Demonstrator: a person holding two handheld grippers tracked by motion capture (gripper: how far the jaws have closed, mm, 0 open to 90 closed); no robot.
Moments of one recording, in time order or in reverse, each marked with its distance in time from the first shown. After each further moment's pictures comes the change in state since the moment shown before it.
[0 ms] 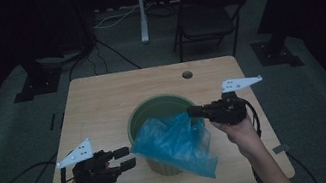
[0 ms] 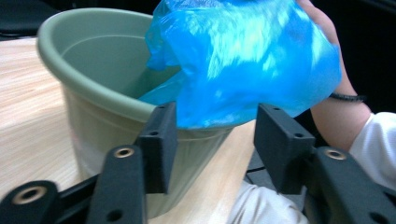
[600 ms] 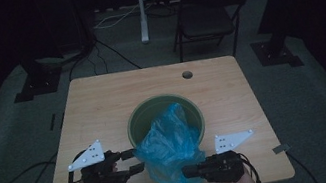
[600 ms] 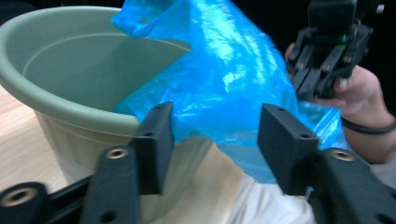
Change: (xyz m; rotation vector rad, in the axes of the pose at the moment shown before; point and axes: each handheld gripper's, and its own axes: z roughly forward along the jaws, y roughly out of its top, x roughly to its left) left arm -0.013 0.002 0.019 0.048 0.017 0.089; right arm 0.071 -0.097 0.019 0.111 0.155 0.037
